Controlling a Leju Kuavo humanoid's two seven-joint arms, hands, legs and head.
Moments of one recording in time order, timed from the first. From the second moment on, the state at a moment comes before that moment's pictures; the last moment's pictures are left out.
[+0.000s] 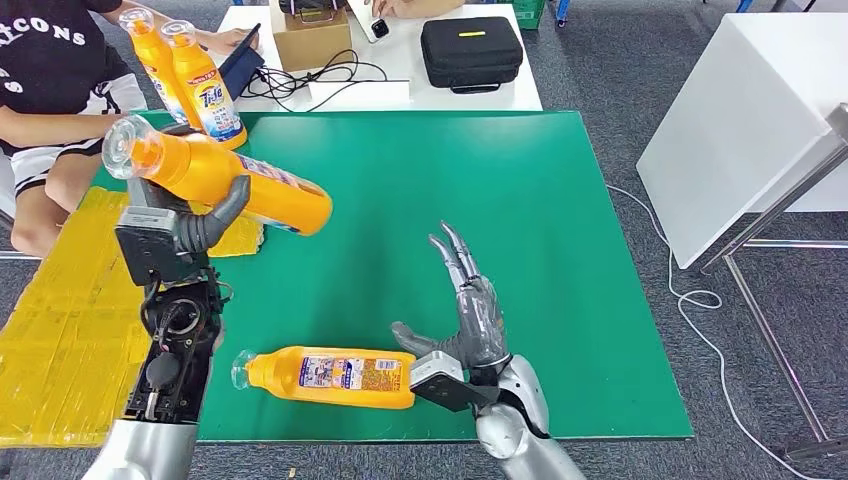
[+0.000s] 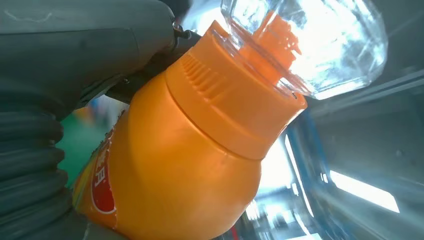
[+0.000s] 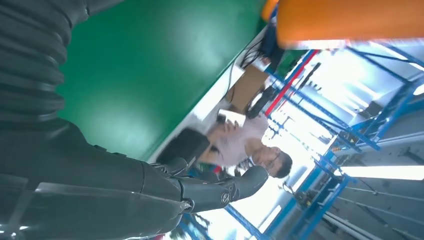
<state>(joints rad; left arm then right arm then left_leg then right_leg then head) -0.40 -0.06 -0.05 -1.43 -0.43 0.37 -0.51 -0.19 0.15 0.55 -1.33 0.52 -0.46 -0.43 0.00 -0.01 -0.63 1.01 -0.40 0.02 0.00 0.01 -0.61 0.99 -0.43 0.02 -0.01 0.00</state>
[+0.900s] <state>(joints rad) -0.80 0.34 -0.35 -0.89 -1.55 0.23 -0.33 -0.02 0.05 0.30 -1.63 0.34 -0.22 -0.44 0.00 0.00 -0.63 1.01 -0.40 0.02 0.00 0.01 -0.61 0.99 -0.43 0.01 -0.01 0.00</state>
